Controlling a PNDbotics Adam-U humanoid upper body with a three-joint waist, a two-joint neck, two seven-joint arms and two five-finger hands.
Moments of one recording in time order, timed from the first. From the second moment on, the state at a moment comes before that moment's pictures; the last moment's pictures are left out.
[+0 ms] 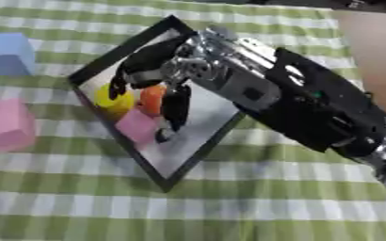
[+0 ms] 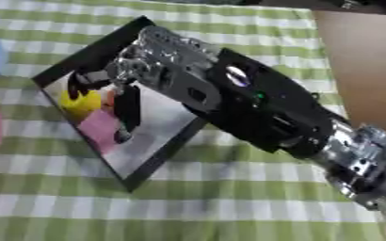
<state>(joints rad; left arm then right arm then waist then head) -0.45 0.61 0.00 -1.61 0.24 0.13 0.45 -1.08 -0.45 0.64 -1.72 0.61 0.25 0.87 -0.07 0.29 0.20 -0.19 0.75</state>
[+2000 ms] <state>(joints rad) -0.32 1.11 -0.08 -1.93 -0.07 0.41 -0.32 -0.44 -0.80 0.00 -1.98 -0.14 0.46 -0.35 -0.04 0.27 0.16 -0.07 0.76</state>
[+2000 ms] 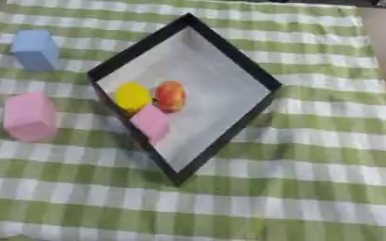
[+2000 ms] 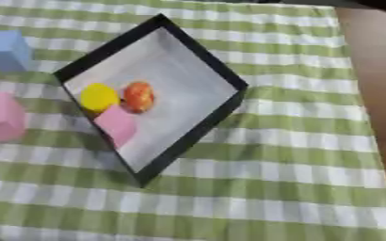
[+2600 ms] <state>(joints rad) -0.32 1.16 -0.18 -1.99 -0.21 0.46 -0.57 -0.43 -0.79 0.00 -1.98 -0.17 0.47 -0.38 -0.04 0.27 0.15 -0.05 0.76</state>
